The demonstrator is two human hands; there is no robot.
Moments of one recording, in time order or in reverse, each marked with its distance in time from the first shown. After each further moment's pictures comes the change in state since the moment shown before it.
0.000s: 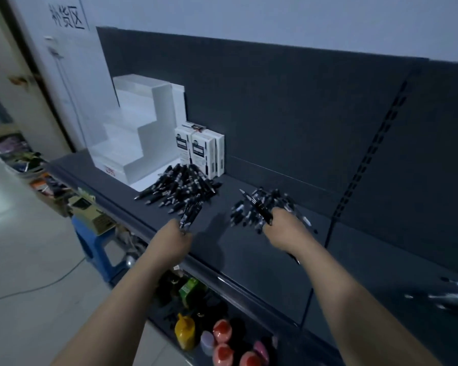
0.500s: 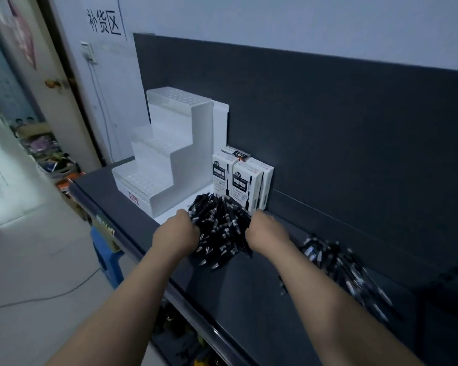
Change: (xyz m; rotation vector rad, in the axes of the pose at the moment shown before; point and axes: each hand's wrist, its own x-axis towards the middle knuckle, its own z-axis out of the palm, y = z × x) left_hand 0.160 -0.022 -0.070 0.326 0.237 -0.073; right_hand 0.157 -0.136 0.051 -0.214 -0.020 -0.046
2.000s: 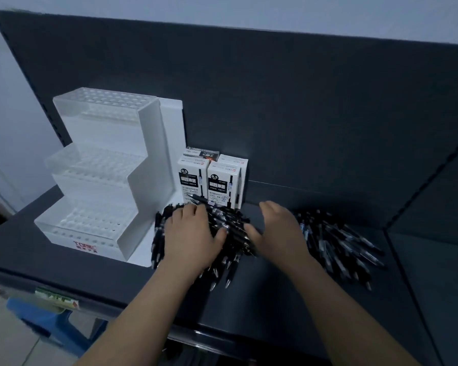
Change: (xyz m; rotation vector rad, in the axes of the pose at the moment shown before) left_hand 0.042 0.017 -0.005 0.094 0.048 0.612; right_hand -0.016 0.000 0.025 -0.002 0.454 0.140
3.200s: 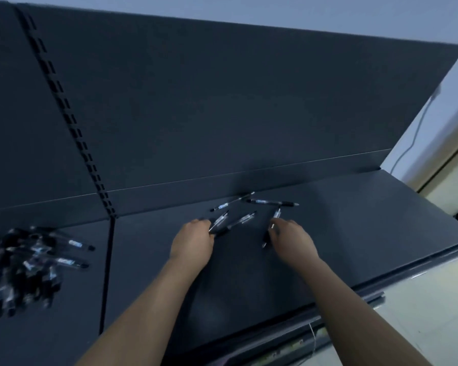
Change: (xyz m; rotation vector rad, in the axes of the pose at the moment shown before) left_hand -0.103 0.528 0.158 -0.243 -0.341 0.546; right_hand -0.239 0.515 -0.182 0.009 0.006 0.767
